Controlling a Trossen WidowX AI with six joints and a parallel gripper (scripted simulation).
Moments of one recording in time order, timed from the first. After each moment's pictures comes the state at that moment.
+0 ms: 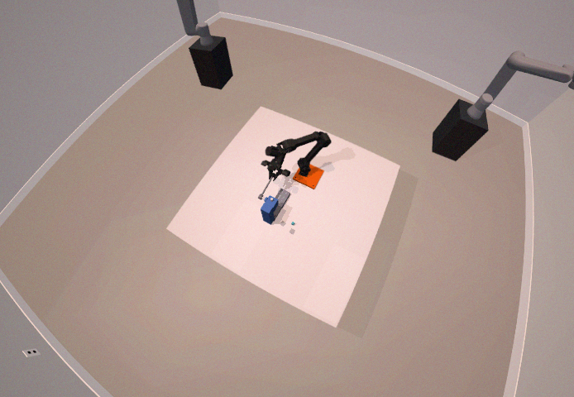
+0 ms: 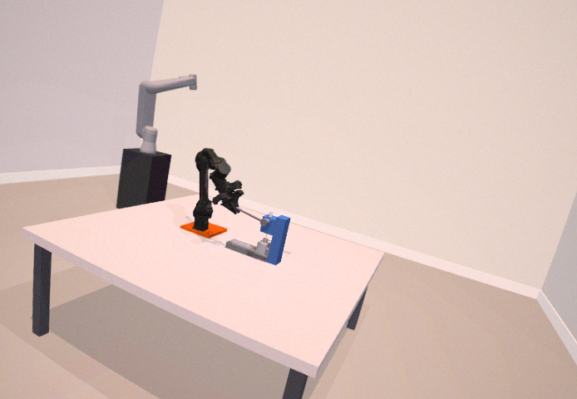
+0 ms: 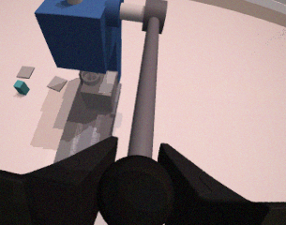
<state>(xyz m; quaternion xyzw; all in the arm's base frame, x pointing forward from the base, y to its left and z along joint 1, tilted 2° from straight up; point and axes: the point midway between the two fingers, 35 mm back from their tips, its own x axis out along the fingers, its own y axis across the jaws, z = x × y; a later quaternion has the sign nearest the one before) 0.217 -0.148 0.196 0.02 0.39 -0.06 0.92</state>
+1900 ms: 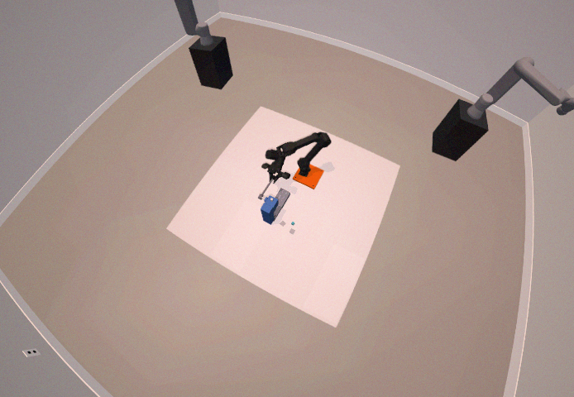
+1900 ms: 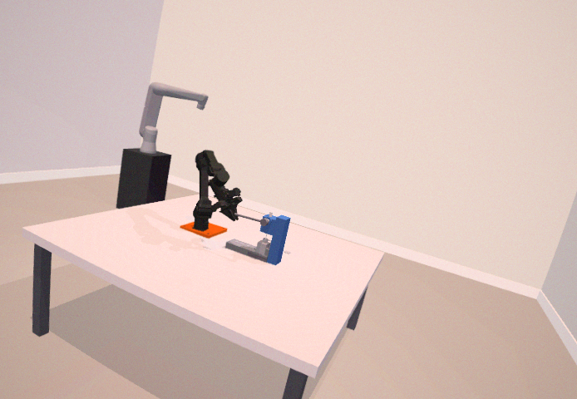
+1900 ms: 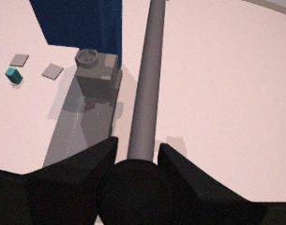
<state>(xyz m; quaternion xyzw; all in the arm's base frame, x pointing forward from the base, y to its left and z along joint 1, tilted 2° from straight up) 0.216 -0.149 0.164 0.02 0.39 -0.06 0.92</state>
